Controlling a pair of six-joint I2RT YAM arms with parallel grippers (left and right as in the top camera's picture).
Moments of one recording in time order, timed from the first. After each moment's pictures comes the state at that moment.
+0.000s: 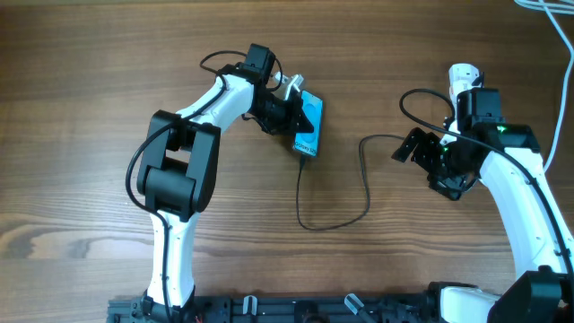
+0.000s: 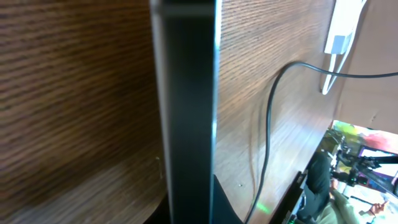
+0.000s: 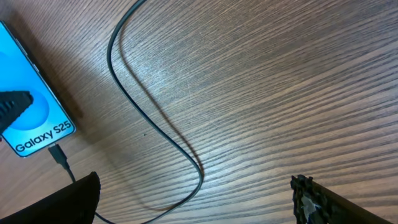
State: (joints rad) left arm -0.35 2.29 1.63 -0.72 0.81 -0.23; right arm -0.06 1.43 1.02 -1.01 -0.28 0.54
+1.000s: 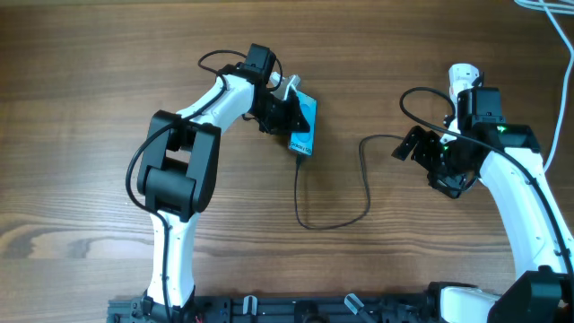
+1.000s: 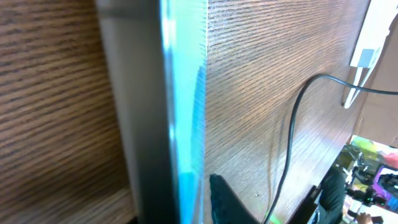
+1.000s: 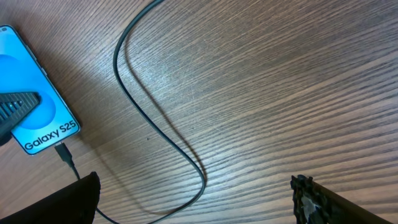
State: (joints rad) left arm -0.35 2.29 1.63 -0.72 0.73 -0.27; right arm -0.06 1.43 1.02 -0.99 -0.28 0.54
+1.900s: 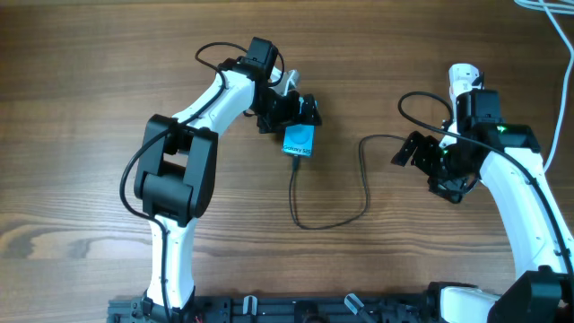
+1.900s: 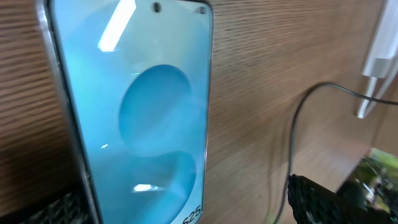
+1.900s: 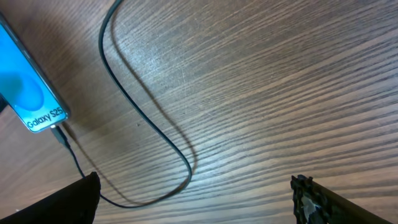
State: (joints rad) left arm -0.36 2.25 1.66 -0.78 0.61 -0.29; right arm -0.06 1.43 1.02 -1.04 -0.28 0.50
